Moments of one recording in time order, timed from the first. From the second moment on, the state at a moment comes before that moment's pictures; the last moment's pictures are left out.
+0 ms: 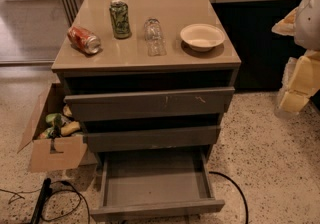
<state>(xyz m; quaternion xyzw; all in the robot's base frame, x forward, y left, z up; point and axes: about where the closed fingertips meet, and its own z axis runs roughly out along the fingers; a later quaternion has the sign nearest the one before) 0.438 -0.216 0.978 -0.60 0.78 -0.04 0.16</state>
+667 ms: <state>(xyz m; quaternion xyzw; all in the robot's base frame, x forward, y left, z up) 0.432 -0.214 0.973 -0.60 0.78 -0.03 0.16</state>
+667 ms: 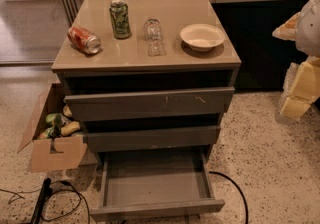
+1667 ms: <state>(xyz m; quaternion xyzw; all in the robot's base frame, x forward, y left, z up) 0.399 -0.179 0.823 -0.59 0.78 0.14 0.18</state>
